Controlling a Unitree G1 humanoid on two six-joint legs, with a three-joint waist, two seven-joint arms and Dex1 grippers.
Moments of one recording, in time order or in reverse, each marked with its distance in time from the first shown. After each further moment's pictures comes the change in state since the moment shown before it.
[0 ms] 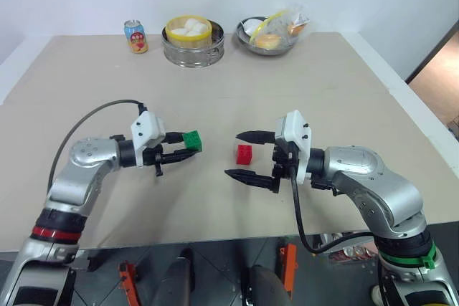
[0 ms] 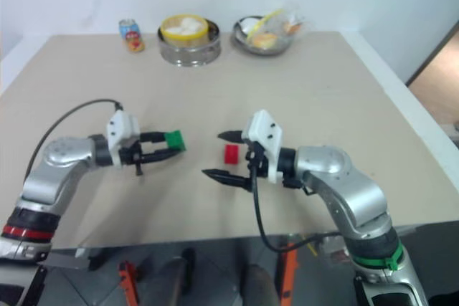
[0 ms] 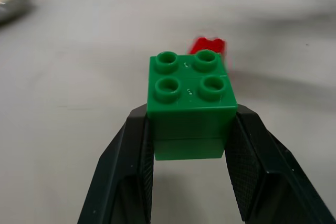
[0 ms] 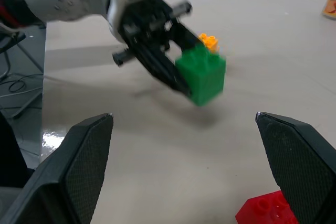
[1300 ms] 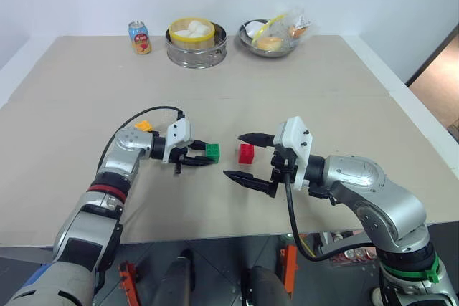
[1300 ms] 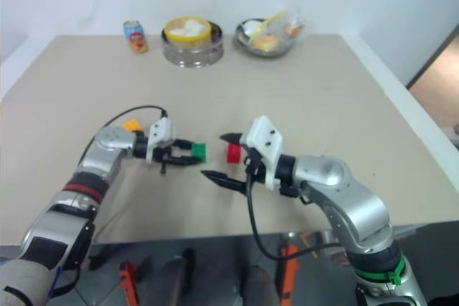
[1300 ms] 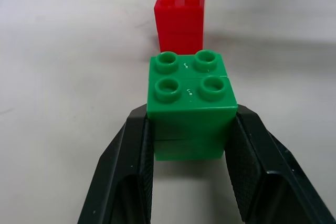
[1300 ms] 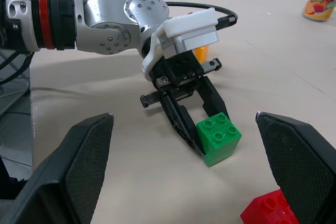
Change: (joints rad) left arm -0.295 -0.204 -0.064 0.654 0.220 -0.338 -0.197; right arm 0.058 0.001 0.002 -0.087 0.007 0.022 -0.110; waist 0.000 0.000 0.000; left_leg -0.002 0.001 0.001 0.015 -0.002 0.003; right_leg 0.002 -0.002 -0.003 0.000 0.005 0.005
